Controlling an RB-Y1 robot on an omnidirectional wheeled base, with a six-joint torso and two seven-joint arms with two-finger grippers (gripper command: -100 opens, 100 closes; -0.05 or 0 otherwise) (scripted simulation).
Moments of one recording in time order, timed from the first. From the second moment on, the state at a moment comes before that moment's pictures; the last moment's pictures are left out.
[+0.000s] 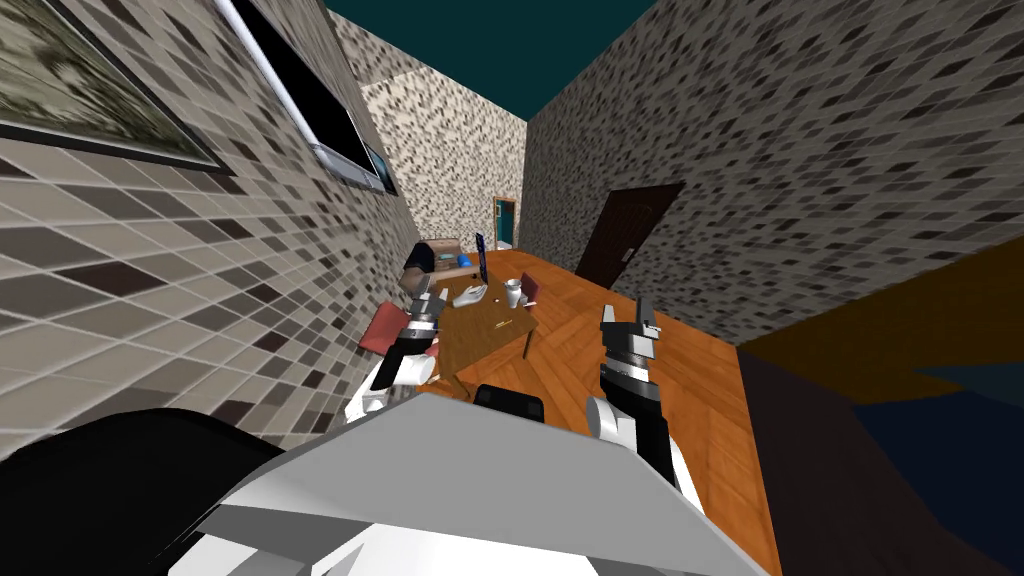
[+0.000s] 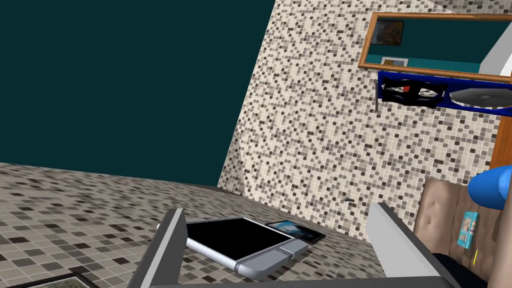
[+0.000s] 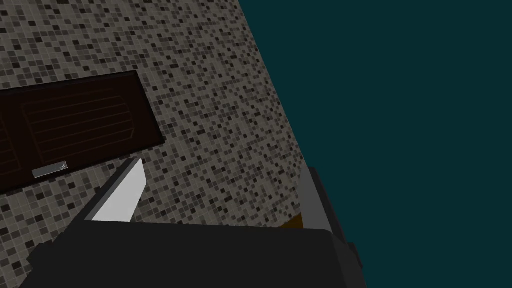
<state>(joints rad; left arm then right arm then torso) 0.47 0.14 0.12 -2.20 0.14 -0.34 0.12 0.55 0.05 0.05 -2.36 0.11 -0.37 -0.13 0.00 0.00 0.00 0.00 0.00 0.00</state>
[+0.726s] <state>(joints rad) 0.48 0.19 0.21 -2.10 0.19 -0.15 0.17 0.55 0.05 0.05 -2.36 0.11 -0.37 -0.13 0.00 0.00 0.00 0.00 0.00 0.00</state>
